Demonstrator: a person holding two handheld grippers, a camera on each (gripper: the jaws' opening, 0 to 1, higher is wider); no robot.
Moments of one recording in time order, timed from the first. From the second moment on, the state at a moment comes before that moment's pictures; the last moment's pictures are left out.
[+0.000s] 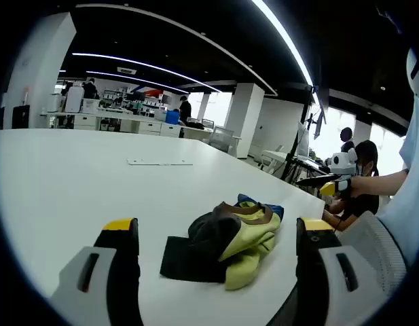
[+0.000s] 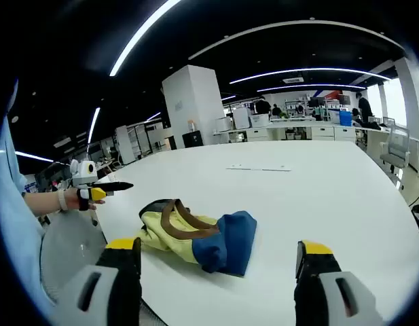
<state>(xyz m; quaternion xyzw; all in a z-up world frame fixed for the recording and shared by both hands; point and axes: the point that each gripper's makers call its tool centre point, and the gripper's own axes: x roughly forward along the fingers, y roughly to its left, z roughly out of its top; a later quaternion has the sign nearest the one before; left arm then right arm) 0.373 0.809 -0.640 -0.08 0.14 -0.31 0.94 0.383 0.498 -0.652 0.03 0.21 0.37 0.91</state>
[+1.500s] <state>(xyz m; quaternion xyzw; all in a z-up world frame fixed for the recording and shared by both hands) 0.367 0.800 -0.643 -0.11 0.11 -0.34 0.93 0.392 0.501 -0.633 0.01 0.20 0.37 0.91</state>
